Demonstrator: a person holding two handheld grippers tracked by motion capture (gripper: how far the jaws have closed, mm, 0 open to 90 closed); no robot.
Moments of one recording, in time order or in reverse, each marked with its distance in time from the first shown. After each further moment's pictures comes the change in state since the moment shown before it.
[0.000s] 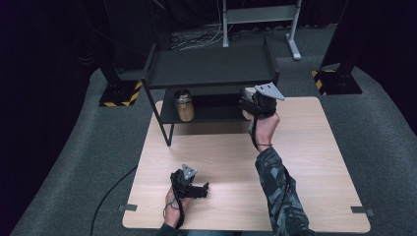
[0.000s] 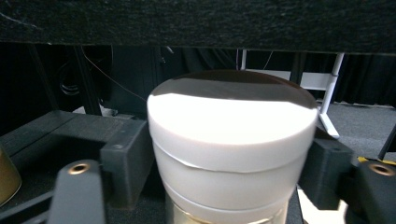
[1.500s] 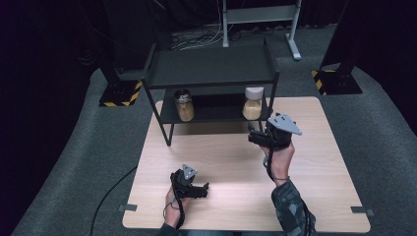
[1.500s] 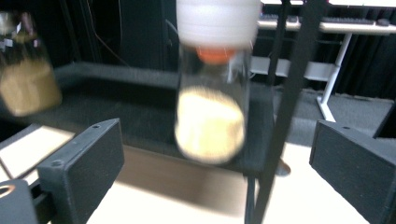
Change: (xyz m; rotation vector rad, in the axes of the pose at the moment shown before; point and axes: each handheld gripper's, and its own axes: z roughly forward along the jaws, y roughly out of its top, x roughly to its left) left arm -0.001 0.000 0.001 0.002 0.003 -0.001; right arm -0.018 -0.045 -0.089 0.052 0.030 -0.042
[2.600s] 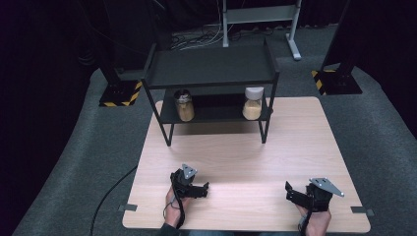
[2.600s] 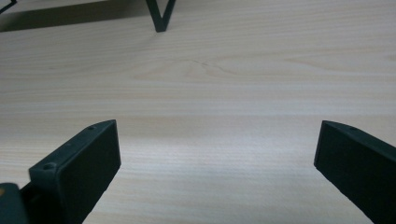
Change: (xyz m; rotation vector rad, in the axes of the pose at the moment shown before) left arm 0.000 0.001 0.001 0.002 0.002 0.000; right arm -0.056 -0.116 -0.103 0.332 -0.132 0.227
